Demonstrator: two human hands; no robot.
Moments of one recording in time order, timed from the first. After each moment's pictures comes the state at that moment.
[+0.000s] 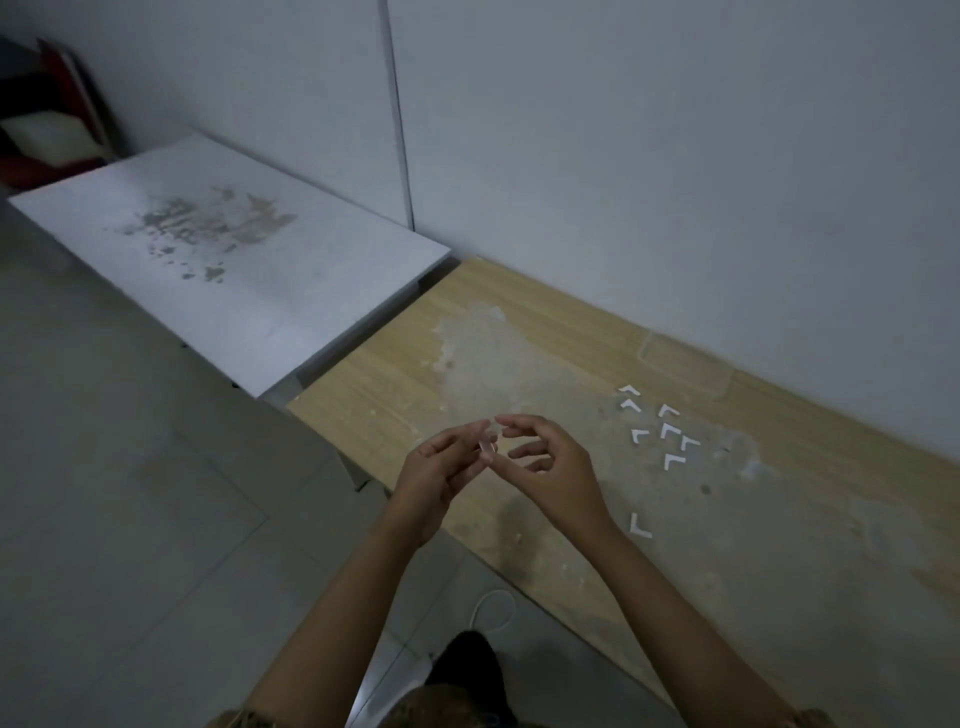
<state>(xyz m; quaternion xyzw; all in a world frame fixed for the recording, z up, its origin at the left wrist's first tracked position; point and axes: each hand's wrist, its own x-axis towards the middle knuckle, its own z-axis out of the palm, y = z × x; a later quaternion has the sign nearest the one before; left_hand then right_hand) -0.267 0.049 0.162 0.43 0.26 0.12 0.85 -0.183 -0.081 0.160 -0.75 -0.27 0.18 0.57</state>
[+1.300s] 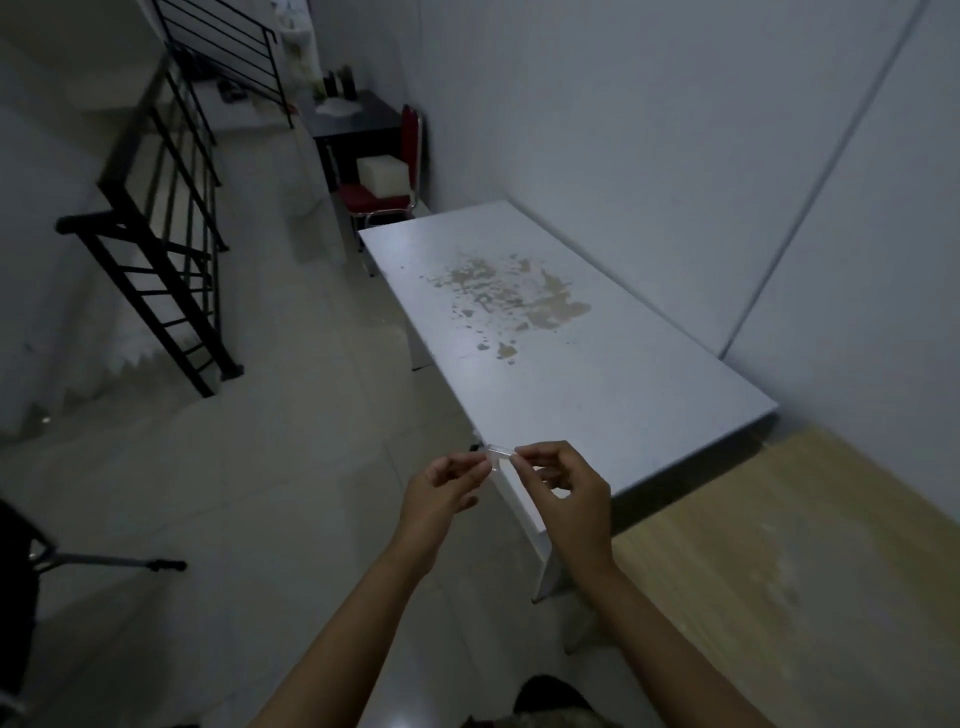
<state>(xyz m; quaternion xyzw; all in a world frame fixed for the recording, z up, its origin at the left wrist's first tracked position) -0.421 0.461 0.174 0.48 0.44 0.33 0.68 -0.289 0.382 0.177 -0.64 -0.45 0.19 0.59</state>
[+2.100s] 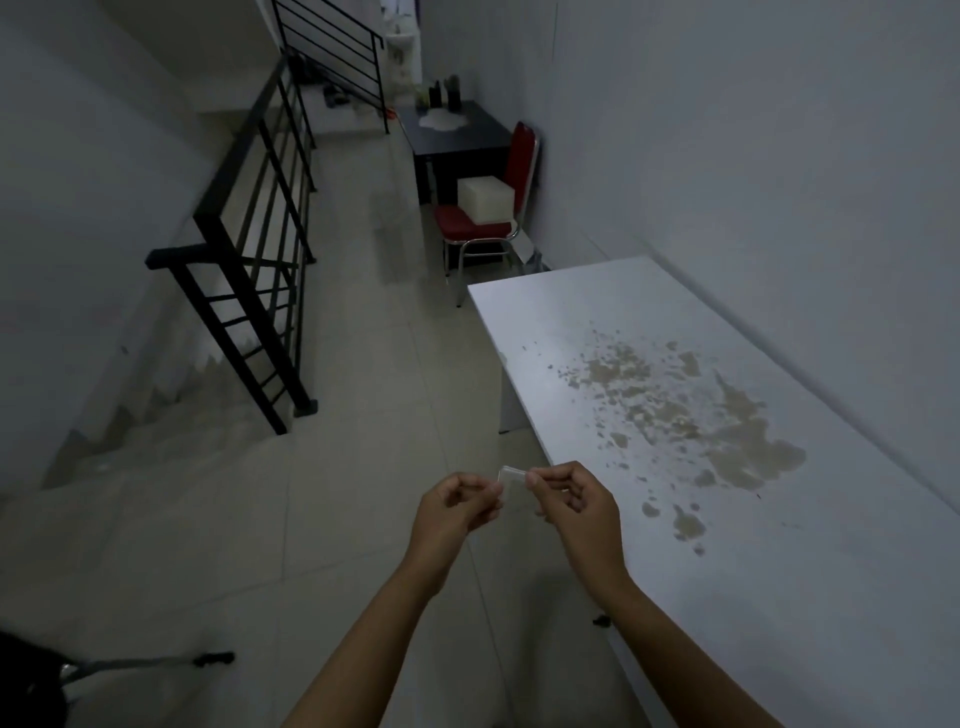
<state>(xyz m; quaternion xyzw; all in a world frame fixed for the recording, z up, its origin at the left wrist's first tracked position) -0.473 0.875 0.155 0.42 0.47 0.39 0.67 -0.324 0.823 0.149 -0.61 -0.39 0.36 0.58</state>
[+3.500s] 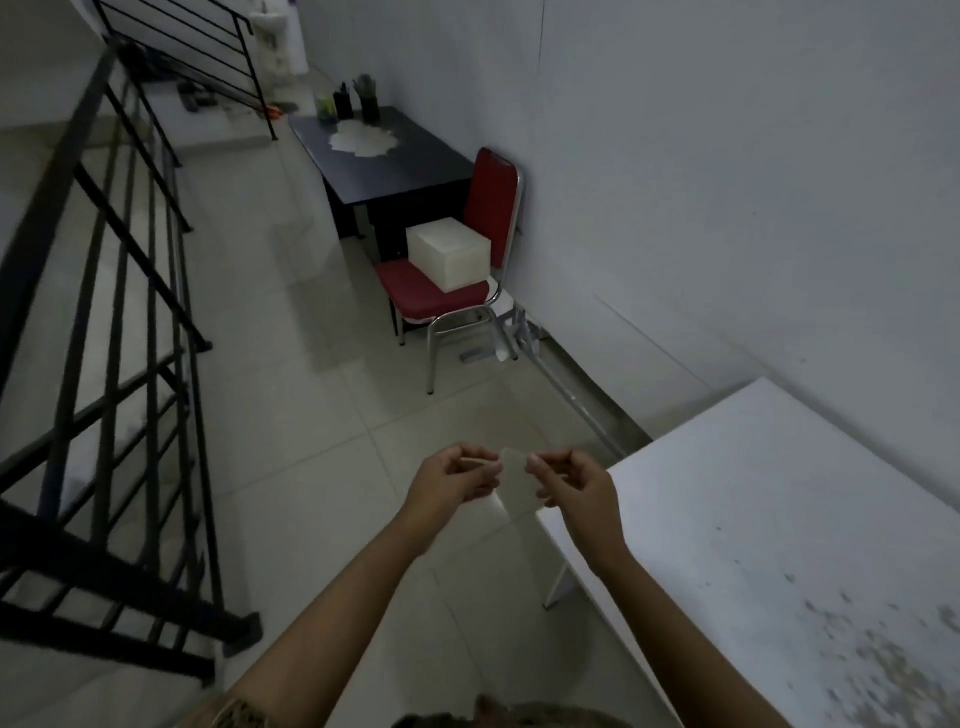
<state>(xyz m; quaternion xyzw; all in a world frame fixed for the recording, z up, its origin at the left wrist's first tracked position) -0.429 1.673 0.156 0.55 0.41 0.24 0.69 -0.288 1.570 0.141 -0.66 -0.34 0.31 0.59</state>
